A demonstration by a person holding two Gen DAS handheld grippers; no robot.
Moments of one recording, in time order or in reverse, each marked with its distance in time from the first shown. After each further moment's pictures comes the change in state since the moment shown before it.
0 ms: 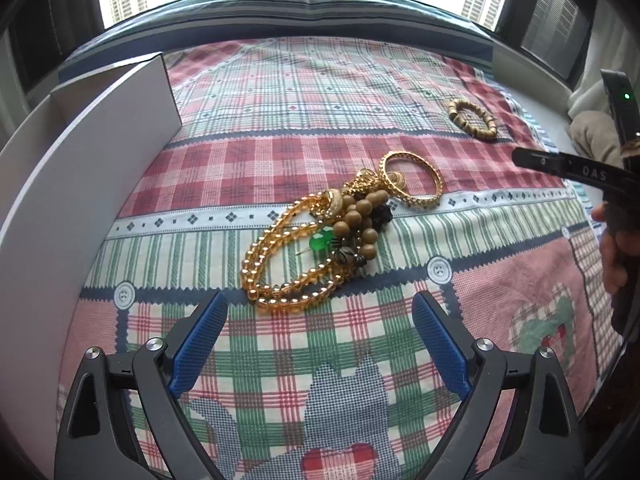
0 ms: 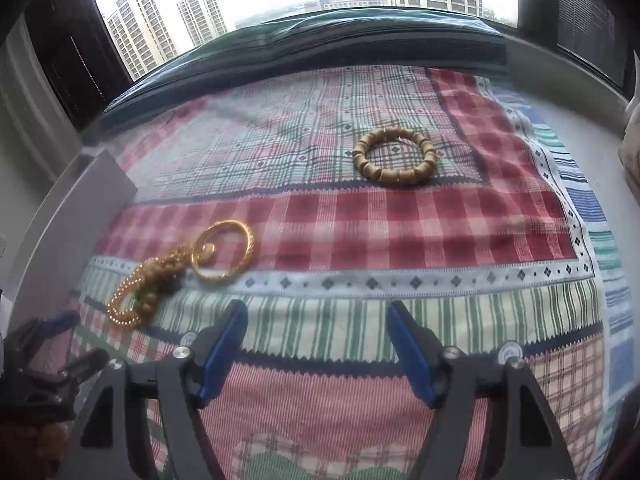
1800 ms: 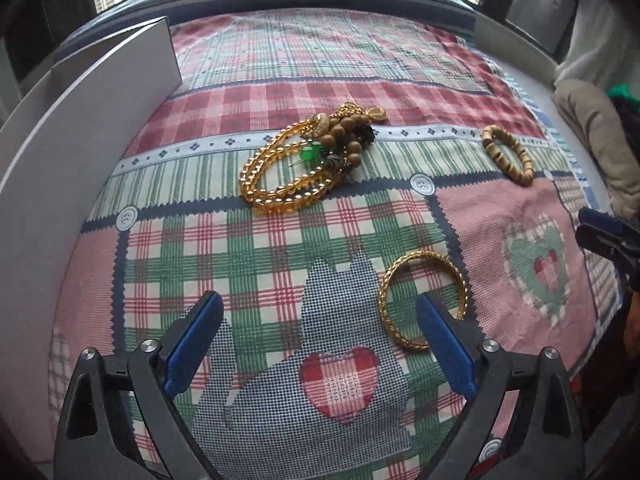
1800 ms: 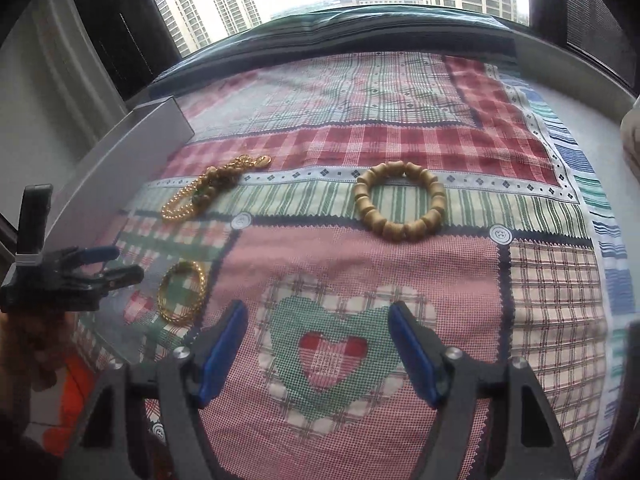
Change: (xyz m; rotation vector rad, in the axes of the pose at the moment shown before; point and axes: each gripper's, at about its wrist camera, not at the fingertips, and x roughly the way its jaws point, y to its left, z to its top) left arm -0.018 0.000 -0.052 0.059 0.081 -0.013; right arm -0.076 0.007 -0.115 -0.061 0.031 0.099
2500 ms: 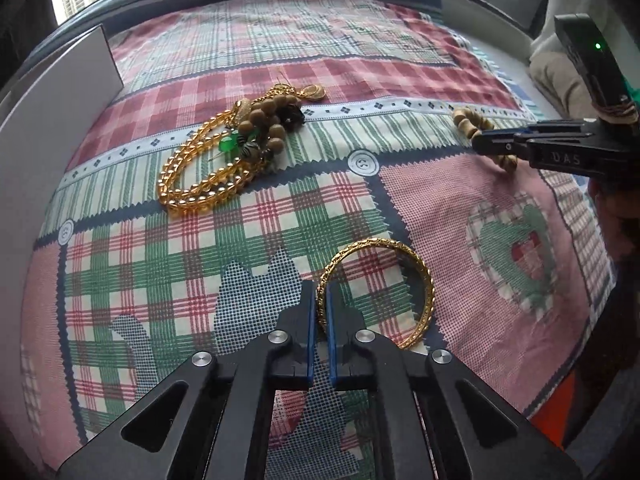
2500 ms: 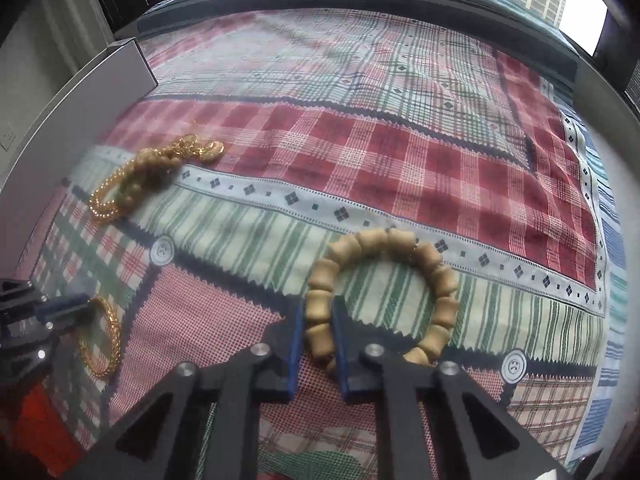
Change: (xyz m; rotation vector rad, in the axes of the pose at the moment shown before) left arm 0.017 -0.036 0.005 0.034 0.027 -0.098; right arm 0.092 -0.010 0.072 -0.198 0.189 -0.073
